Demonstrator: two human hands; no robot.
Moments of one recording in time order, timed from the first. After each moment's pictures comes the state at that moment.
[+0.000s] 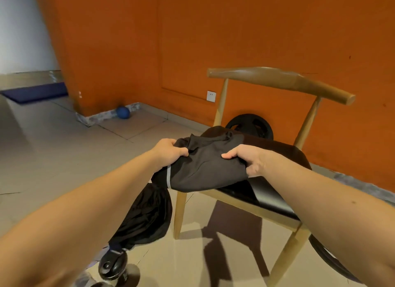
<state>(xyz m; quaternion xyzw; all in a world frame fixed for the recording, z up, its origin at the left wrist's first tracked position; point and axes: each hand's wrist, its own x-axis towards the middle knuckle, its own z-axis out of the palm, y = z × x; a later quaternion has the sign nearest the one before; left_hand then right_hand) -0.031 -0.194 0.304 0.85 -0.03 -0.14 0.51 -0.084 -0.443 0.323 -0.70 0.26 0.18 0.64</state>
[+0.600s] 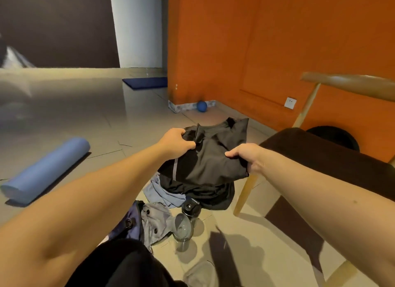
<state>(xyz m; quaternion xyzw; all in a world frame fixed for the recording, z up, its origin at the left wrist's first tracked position) -0.219 0.038 0.303 0.90 0.05 0.02 0.44 -0.180 -0.198 0.304 -0.76 0.10 0.23 0.59</state>
